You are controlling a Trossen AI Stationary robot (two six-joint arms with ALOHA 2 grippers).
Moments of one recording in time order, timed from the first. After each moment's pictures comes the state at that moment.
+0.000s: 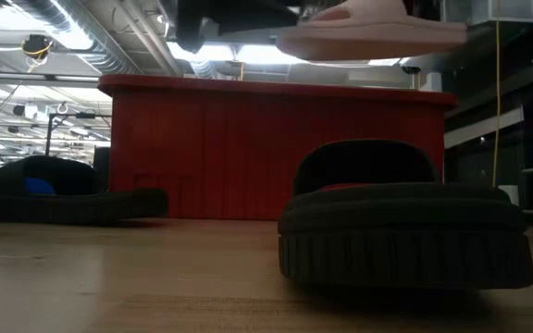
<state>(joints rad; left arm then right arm) -0.31 1.53 0.96 0.30 -0.51 0.99 0.25 1.15 1.06 -0.48 0.23 0.67</state>
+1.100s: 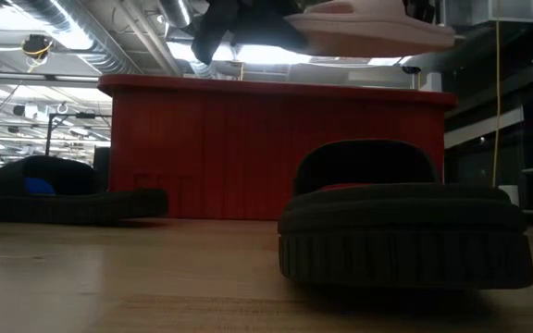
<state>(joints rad) -0.31 1.64 1.13 0.05 -0.66 0.92 0.23 1.15 1.06 -0.47 0.18 0.57</state>
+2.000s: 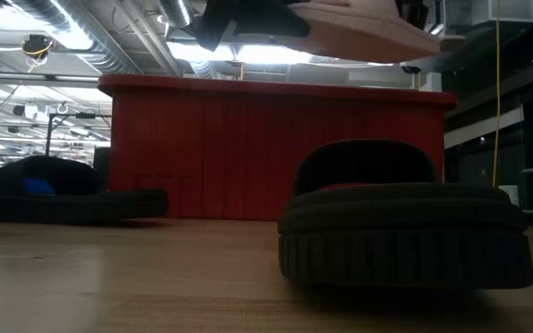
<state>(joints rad) -0.33 1.63 1.13 0.10 -0.70 0.86 0.20 1.15 1.06 -0.45 0.20 0.51</state>
